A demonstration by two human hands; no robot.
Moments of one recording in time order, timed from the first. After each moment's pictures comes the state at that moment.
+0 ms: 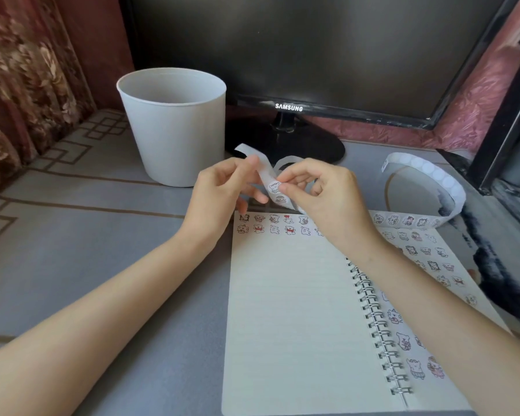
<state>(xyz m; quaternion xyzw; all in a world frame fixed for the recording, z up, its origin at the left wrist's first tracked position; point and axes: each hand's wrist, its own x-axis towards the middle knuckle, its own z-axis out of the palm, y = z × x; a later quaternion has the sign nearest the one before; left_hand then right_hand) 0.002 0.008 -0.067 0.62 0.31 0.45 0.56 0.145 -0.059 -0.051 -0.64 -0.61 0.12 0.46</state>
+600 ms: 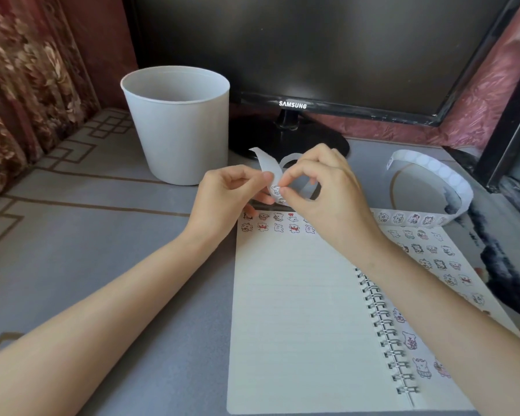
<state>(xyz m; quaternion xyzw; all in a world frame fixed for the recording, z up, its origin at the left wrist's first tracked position) 0.000 0.011 -0.075 0.65 0.34 0.42 0.54 0.143 -0.059 -0.054 -0.64 -0.66 -0.03 0.40</state>
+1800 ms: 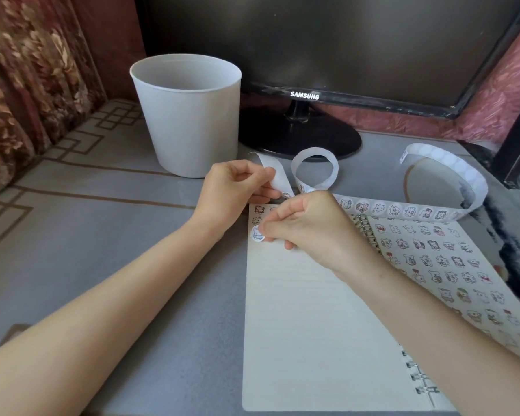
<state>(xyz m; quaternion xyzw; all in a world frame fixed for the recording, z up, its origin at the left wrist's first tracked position) -0.003 0.021 -0.081 0.61 0.37 0.40 0.57 0.097 -0.075 -0.053 -0.71 -0.48 0.36 0.37</state>
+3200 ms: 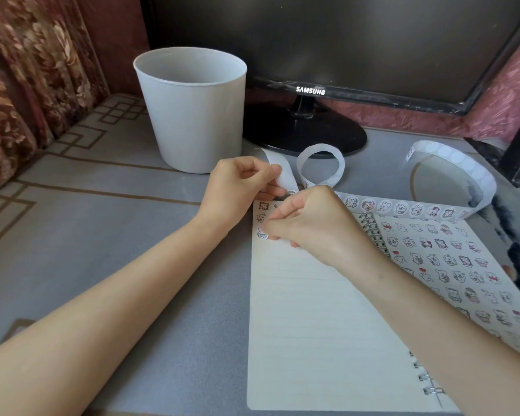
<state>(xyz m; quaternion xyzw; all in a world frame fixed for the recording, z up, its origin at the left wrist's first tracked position) -0.003 0.020 -0.082 0.62 0.37 0.40 0.57 0.094 -0.072 -0.054 -0.73 -0.51 0.32 0.34</state>
